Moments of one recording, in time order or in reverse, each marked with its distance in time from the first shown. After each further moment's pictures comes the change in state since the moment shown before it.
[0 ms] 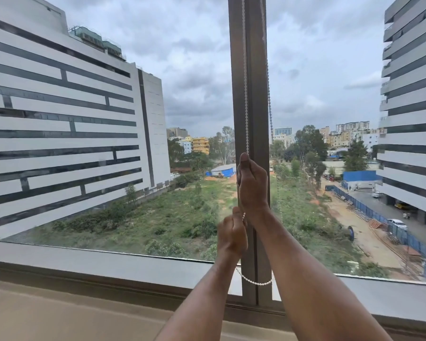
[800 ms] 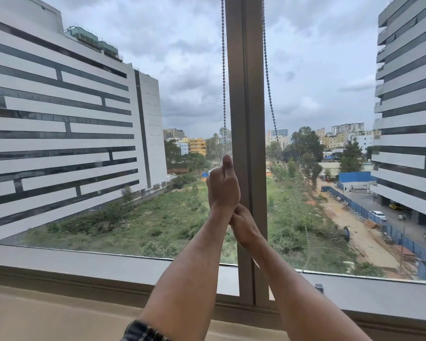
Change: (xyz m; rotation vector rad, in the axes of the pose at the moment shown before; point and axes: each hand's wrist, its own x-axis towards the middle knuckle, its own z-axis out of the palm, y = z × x) left_hand 0.069 0.085 -0.018 -0.106 0.162 0.160; right_hand -0.050 0.062 -0.030 -0.172 -0.388 0.203
